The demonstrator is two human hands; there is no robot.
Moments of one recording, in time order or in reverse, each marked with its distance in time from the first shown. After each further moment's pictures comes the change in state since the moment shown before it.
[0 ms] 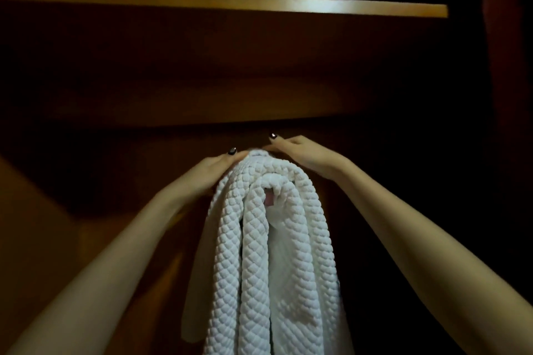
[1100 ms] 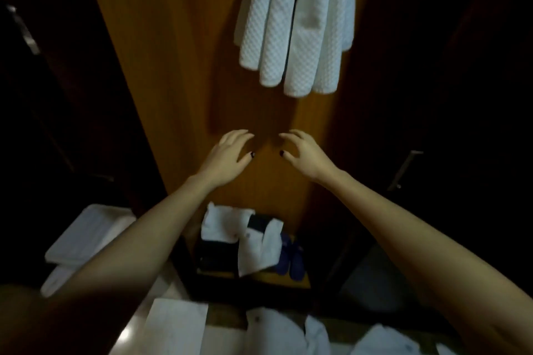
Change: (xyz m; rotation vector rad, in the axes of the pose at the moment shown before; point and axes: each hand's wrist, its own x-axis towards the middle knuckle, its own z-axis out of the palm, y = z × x) left_hand -0.428 -0.125 0.251 0.628 0.052 -0.345; right_hand -0.411 0.080 0.238 -0.275 -0.379 0.151
